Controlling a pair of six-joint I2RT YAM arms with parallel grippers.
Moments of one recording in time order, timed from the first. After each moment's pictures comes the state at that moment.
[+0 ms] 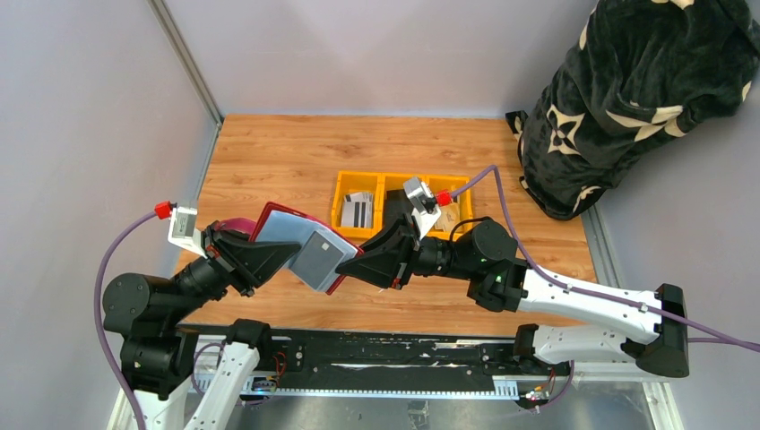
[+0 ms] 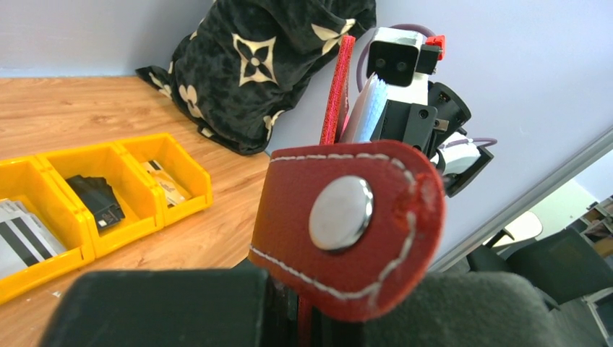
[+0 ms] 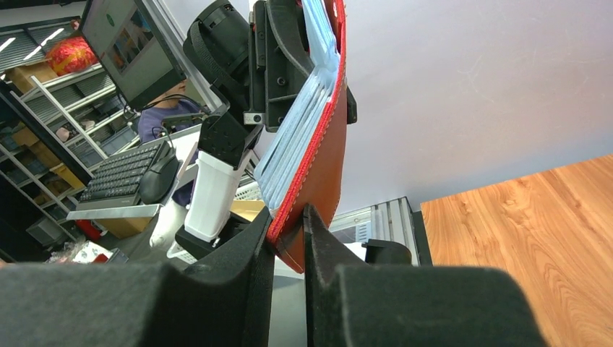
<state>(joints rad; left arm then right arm) -0.15 0.37 1.06 -0.40 0.76 -0.77 1.24 1.07 0.94 0.52 -0.32 0.58</state>
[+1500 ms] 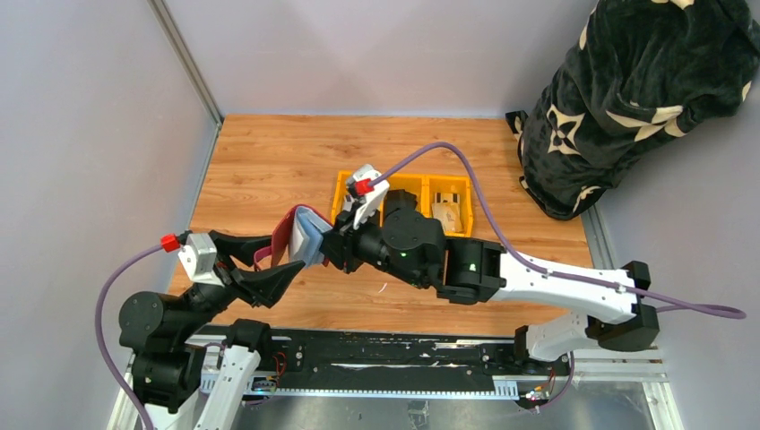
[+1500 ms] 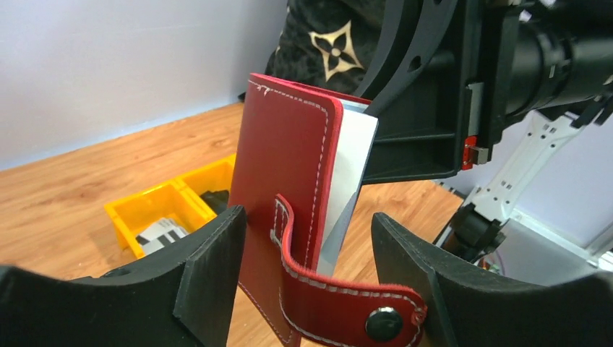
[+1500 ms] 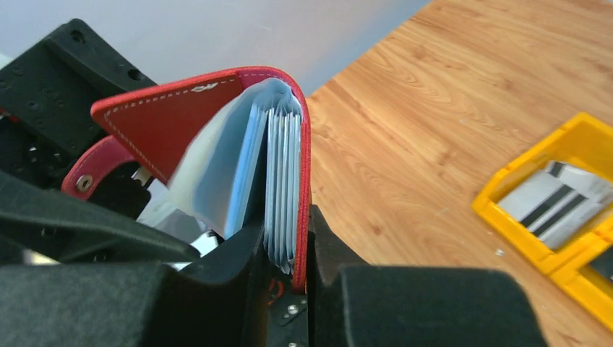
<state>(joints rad) -0.15 0.22 0.94 -0.45 0.69 -0.36 1.41 1.32 1.44 -0.20 0.34 0.43</state>
